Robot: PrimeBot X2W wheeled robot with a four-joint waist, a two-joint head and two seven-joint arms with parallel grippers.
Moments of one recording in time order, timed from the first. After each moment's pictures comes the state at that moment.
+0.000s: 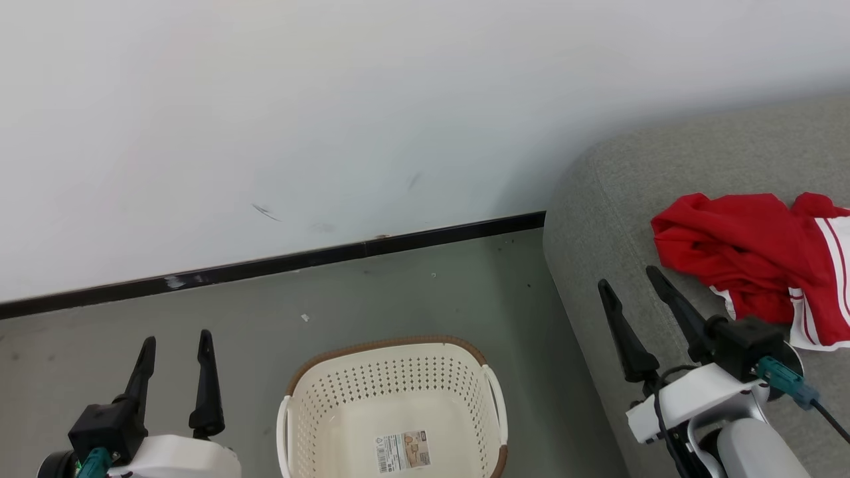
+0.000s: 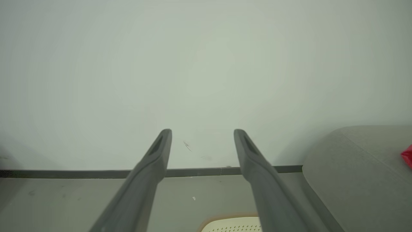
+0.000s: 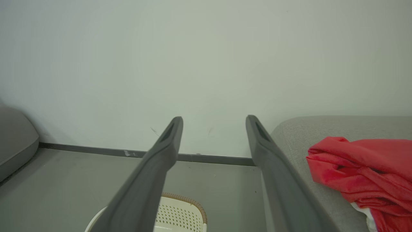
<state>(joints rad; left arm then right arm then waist) -0.04 0.19 -0.19 0.08 -0.48 0.25 -0.25 -0.15 -0.07 0.10 0.15 0.09 0.13 -0.25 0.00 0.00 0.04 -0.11</state>
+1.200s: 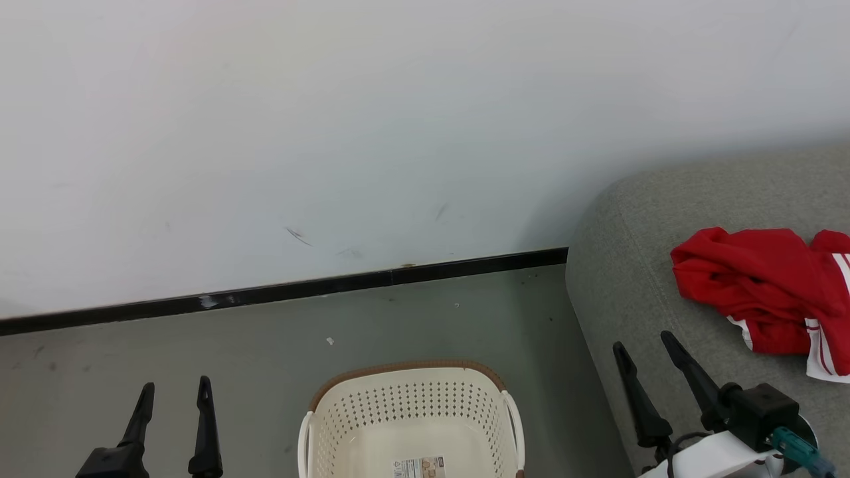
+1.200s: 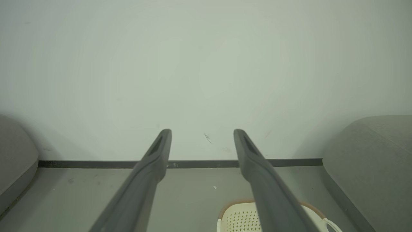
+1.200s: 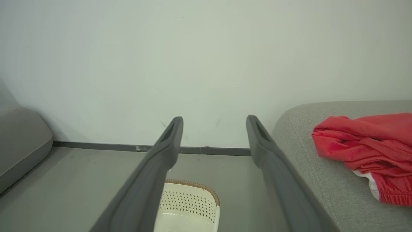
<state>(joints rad) 0.08 0.19 -0.17 0.07 -0.42 0.26 -0.25 0.06 -0.04 0.05 0.04 0.08 0.13 -0.25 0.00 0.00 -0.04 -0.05</state>
